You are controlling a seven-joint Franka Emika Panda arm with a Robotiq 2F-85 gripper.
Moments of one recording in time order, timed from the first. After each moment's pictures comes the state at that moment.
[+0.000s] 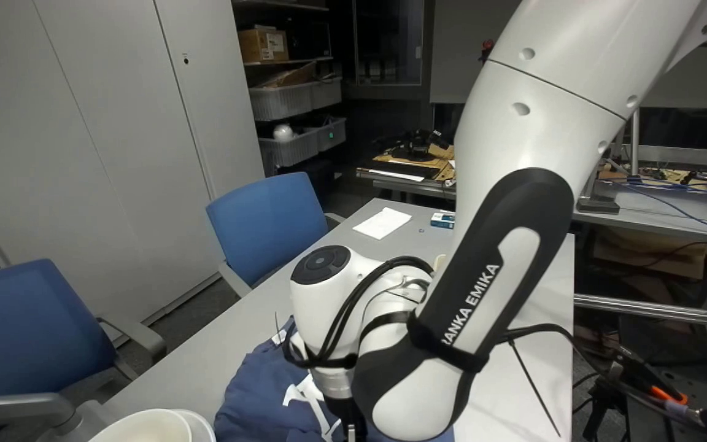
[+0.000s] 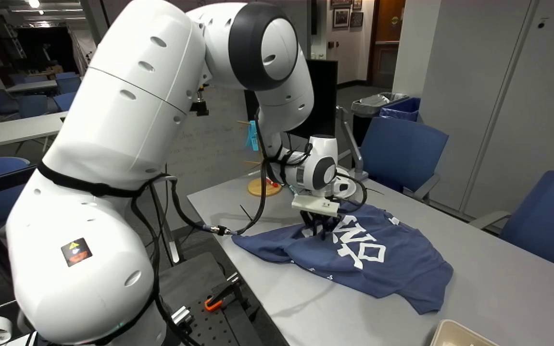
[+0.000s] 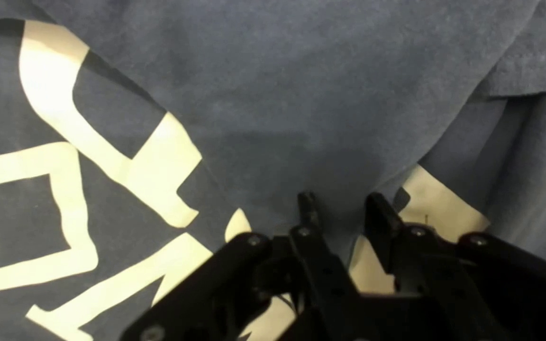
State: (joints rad) arm 0.24 0.70 0.07 -2.01 -0.19 2.63 -0.09
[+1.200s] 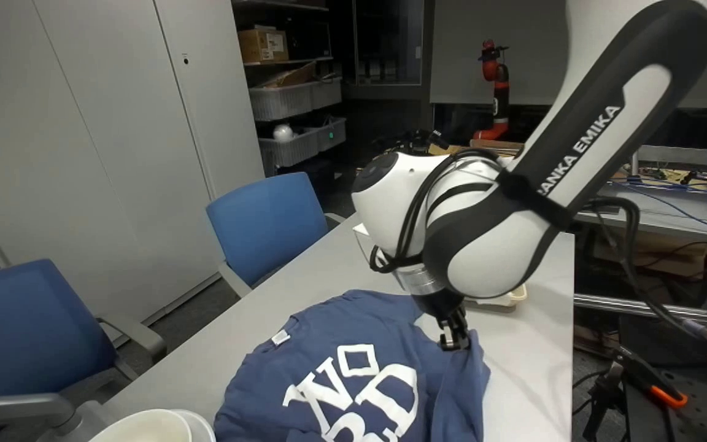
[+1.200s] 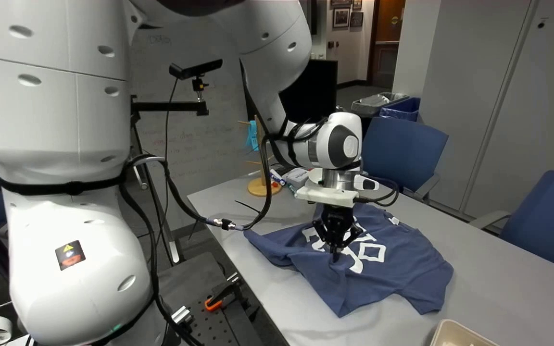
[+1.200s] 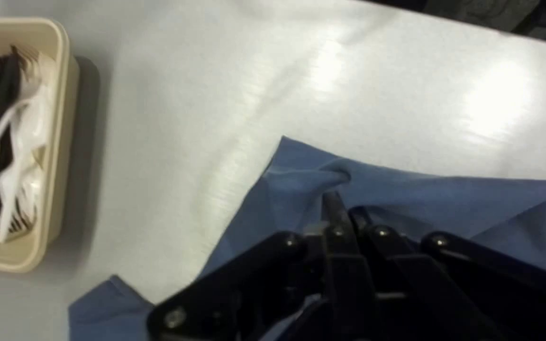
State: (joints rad) arm 0.19 0.32 -0.07 -2.28 -0.31 2.22 0.03
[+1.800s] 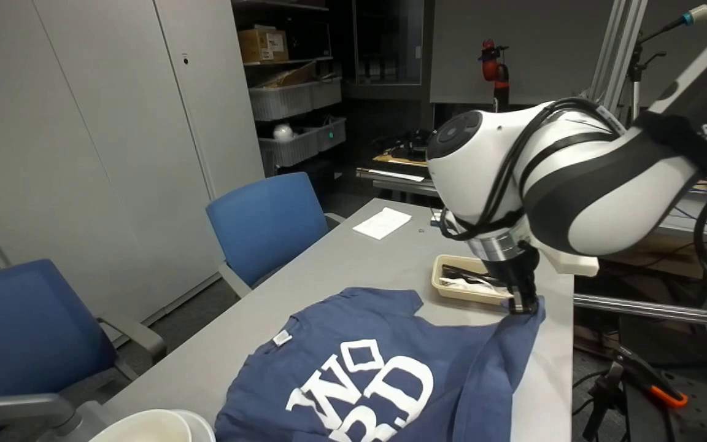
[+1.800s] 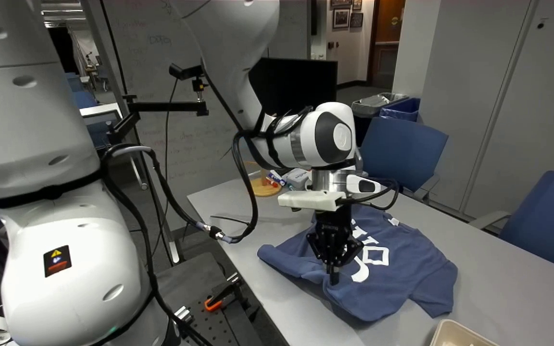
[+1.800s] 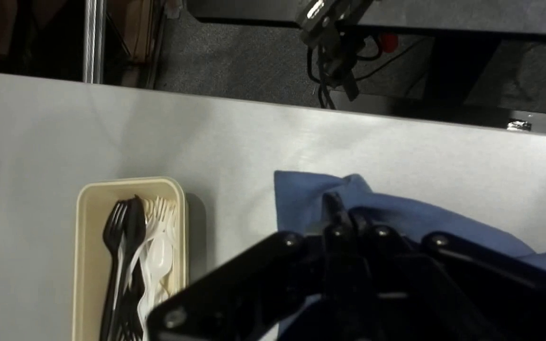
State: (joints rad) arm 0.10 0.02 -0.08 -2.54 -0.50 2.15 0.23
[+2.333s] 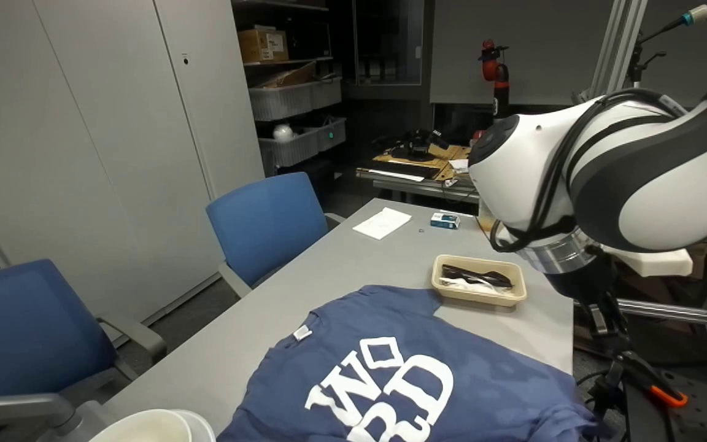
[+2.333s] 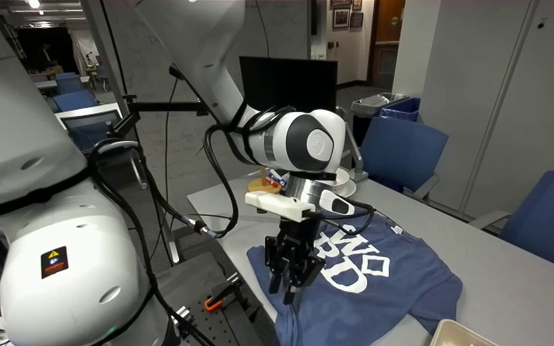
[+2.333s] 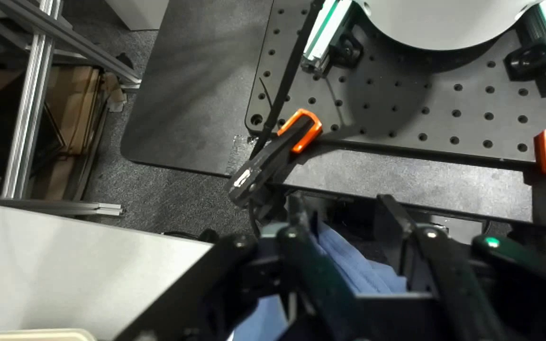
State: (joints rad) arm 0.08 -0.12 -0.05 -2.69 -0.30 1.96 0.08
